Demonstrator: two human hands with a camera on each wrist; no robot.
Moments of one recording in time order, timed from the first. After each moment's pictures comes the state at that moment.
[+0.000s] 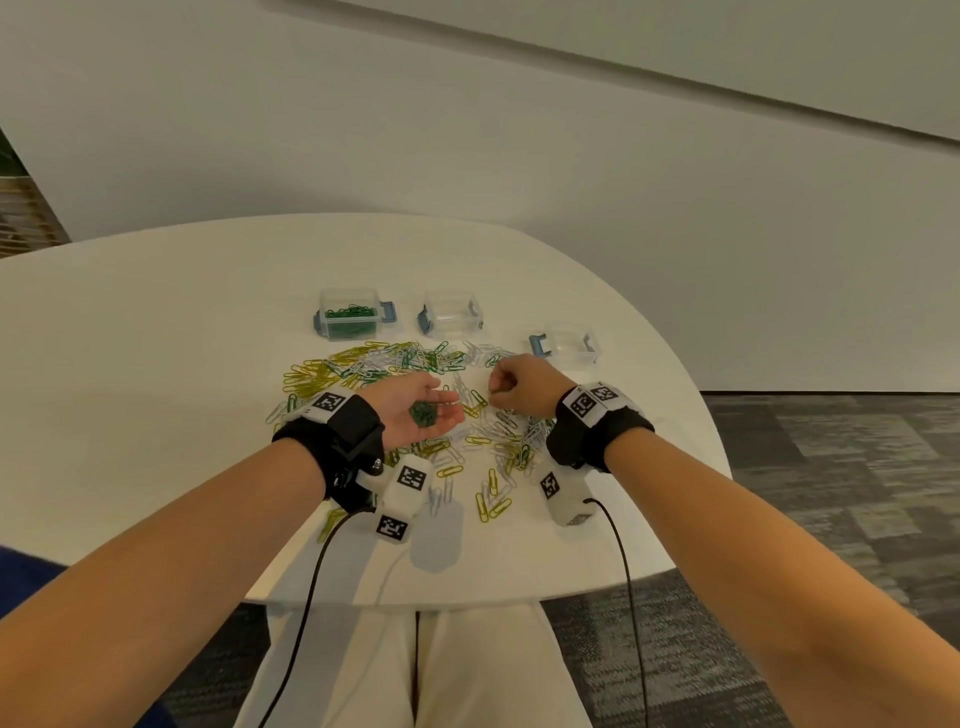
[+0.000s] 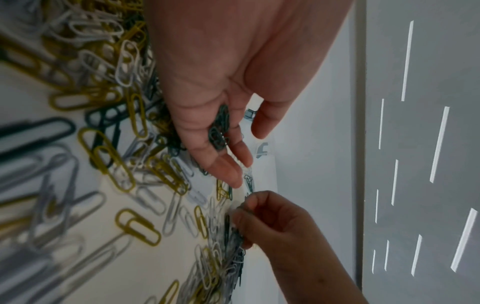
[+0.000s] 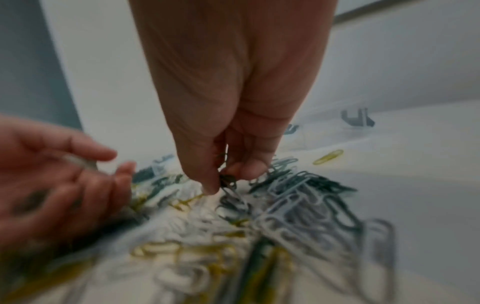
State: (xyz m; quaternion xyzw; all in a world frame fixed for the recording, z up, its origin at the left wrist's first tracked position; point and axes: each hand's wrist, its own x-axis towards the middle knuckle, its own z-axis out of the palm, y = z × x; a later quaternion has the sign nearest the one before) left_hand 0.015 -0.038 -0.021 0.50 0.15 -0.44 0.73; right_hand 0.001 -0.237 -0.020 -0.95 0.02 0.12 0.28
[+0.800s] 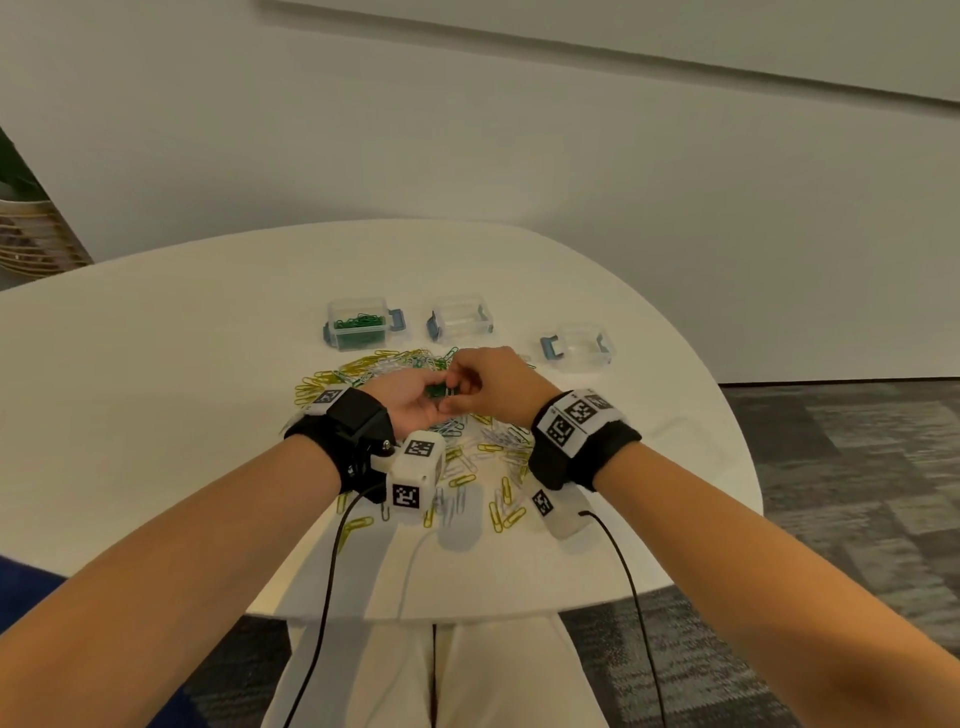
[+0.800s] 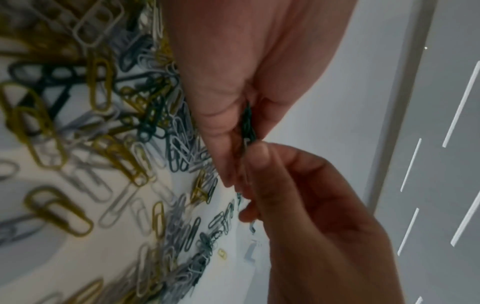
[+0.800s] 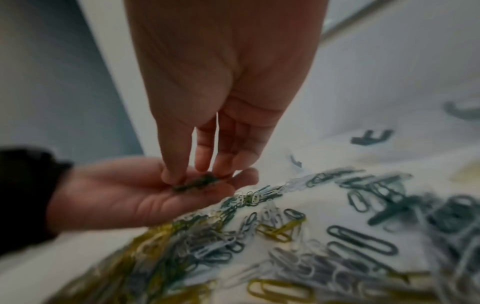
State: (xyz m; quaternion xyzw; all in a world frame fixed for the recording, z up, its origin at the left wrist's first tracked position) left_hand 0.039 -0.042 -0.024 0.45 0.13 -0.44 0.77; right_hand -0.001 -0.188 -0.001 -0.95 -0.11 0.04 0.29
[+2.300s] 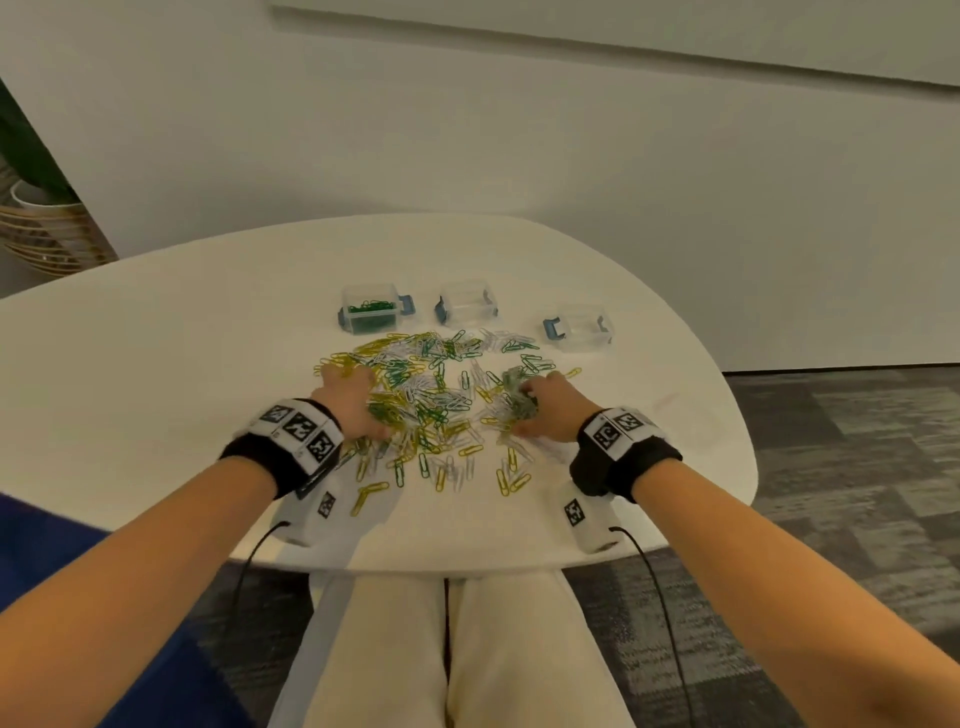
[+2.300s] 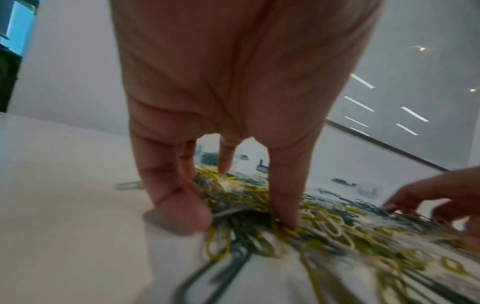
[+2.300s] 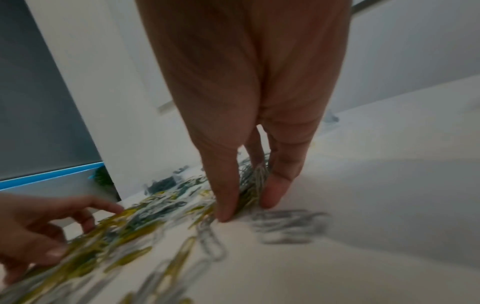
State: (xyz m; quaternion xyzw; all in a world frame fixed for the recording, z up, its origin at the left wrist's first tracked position) left_hand 0.015 0.042 -0.029 0.96 -0.09 -0.24 0.11; right_hand -0.057 -0.221 -0.021 -0.97 0.09 0.19 0.15
